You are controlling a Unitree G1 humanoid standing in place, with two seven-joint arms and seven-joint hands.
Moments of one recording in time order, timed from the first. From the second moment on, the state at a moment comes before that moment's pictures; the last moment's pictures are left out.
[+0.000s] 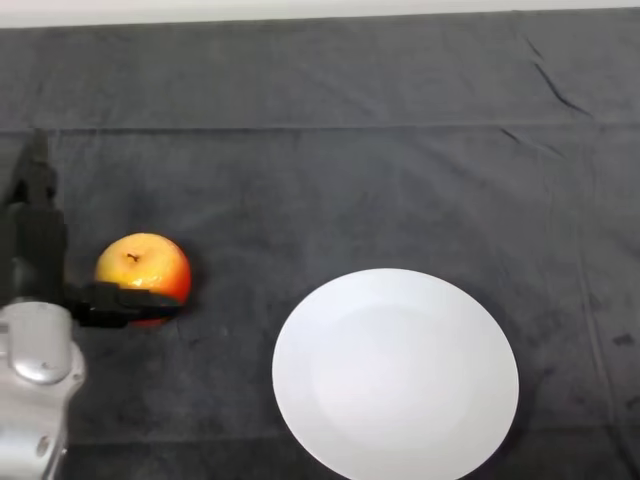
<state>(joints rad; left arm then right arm) -0.25 0.39 -0.09 0.04 0.18 0.32 0.30 -0.72 -0.56 -0.89 1.19 0.84 0.35 0.40</state>
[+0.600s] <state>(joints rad) -0.30 0.37 -0.19 0.14 0.18 0.29 0.24 -0.72 -0.56 -0.89 1.19 0.84 0.35 0.40</state>
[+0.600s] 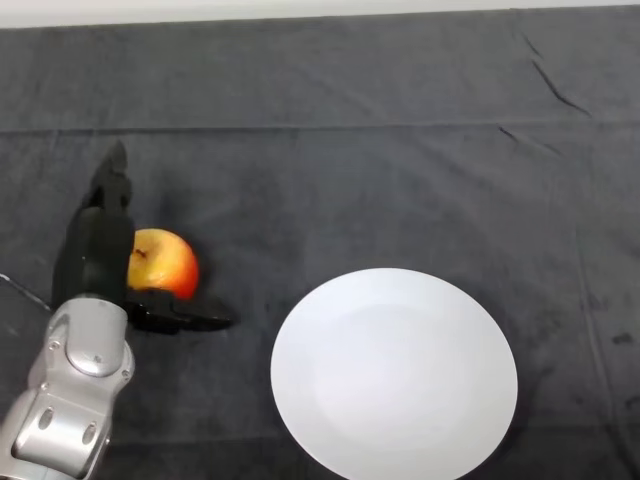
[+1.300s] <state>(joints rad) -0.33 0.37 -0.19 0.14 0.18 0.35 0.21 -0.72 -0.56 -0.89 1.19 0.84 0.35 0.40</state>
